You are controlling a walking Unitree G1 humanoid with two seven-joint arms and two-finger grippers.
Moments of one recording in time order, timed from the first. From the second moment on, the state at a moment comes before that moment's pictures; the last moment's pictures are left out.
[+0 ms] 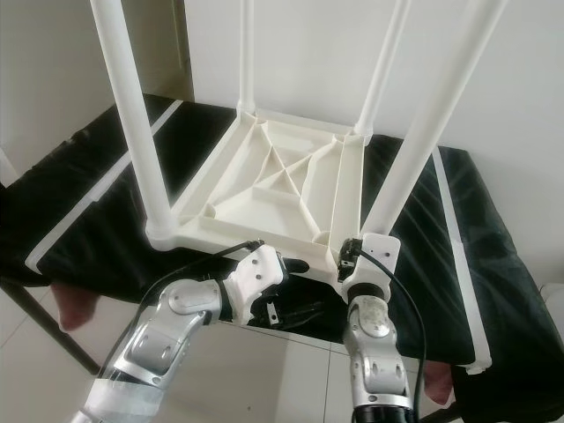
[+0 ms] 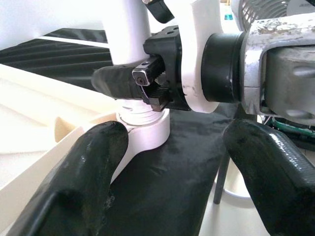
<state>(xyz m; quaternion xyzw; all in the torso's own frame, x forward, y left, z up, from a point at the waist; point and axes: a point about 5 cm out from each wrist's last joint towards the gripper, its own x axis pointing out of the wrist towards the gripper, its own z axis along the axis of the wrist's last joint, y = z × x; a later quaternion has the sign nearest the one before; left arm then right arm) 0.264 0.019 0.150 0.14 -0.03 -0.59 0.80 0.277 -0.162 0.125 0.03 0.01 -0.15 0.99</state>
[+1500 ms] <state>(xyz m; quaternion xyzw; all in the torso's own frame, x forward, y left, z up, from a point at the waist) 0.265 0.020 0.149 0.14 -0.03 -0.59 0.80 0.283 -0.205 0.119 -0.05 0.02 0.07 1.00</state>
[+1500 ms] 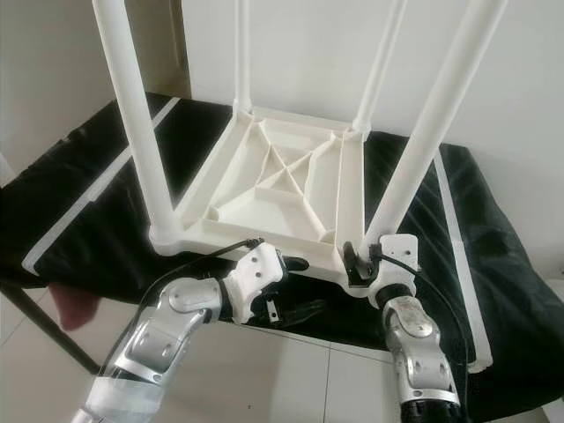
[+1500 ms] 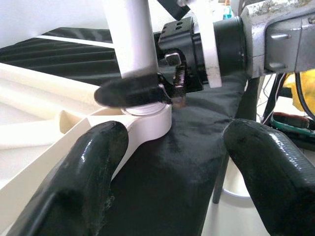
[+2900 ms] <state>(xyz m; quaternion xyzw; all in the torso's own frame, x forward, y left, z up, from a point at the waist) 0.266 0.016 0.153 0.14 -0.04 -0.59 0.79 0.278 -0.196 0.111 -0.02 0.03 0.01 1.00</state>
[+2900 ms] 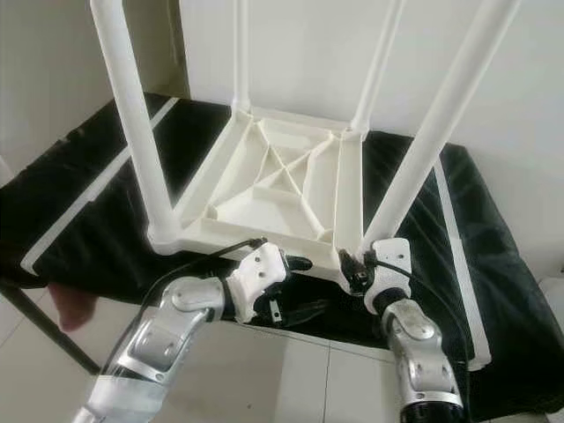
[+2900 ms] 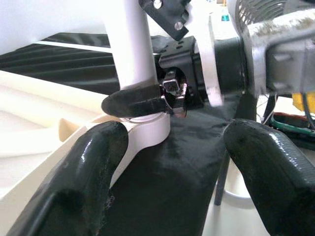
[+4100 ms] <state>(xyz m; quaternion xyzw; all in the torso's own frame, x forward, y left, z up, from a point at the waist) 0.268 0.018 0.151 0.14 -0.03 -0.59 0.79 0.265 -0.178 0.113 0.03 0.03 -0.11 0.99</state>
